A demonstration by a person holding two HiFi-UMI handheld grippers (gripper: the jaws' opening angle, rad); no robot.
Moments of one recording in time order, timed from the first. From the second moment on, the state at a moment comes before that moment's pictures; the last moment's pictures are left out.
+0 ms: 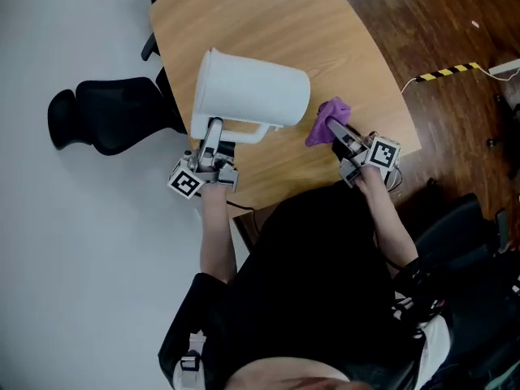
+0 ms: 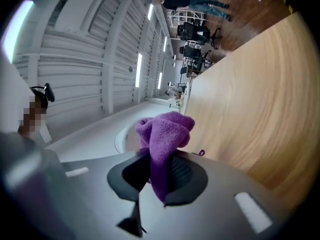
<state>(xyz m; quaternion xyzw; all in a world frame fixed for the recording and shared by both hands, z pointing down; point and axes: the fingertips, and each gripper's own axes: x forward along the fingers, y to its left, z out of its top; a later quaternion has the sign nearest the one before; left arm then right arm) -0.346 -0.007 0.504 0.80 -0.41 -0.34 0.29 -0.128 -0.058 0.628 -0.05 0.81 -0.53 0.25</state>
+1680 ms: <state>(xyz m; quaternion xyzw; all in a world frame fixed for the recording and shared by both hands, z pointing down) -0.312 0.044 0.396 0.70 -0.23 -0.65 0.18 -0.049 -0.086 0.220 -0.05 0.91 0.22 0.34</state>
